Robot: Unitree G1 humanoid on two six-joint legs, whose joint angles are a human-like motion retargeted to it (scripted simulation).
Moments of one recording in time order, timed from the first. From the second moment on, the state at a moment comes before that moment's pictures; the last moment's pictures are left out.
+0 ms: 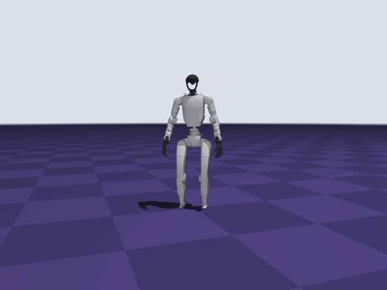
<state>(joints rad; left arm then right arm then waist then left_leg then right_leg) -0.06 0.28 -0.24 1.25 0.03 -0.03 -0.04 -0.10 -0.33 0.27 1.21 0.01 -0.04 0.06 -0.03 0.03 -0.04 -0.30 -0.05 0.01 0.52 -0.41 -0.07 -0.30 -0.03 -0.02 0.51 -0.42 0.10</state>
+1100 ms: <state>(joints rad) -0.03 0.27 -0.21 1.22 0.01 -0.03 -0.02 -0.13 -0.34 0.28 1.19 0.01 -0.03 0.08 -0.05 0.01 -0.04 -0.30 -0.06 0.03 0.47 -0.39 -0.04 -0.31 -0.02 0.03 0.45 -0.40 0.11</state>
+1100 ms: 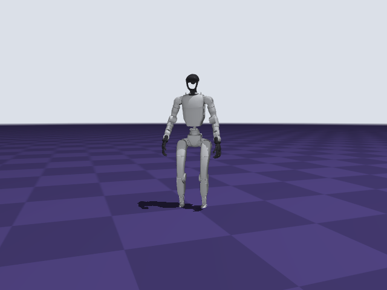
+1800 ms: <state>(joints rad) -0.04 0.27 -0.19 1.25 -0.02 -0.02 0.02 -0.13 -0.35 0.28 1.24 -0.01 -0.02 0.10 -0.13 -0.13 0.04 -0.06 -0.23 0.03 0.24 -0.36 0.02 -0.49 -0.19 0.05 0.95 -0.52 0.14</state>
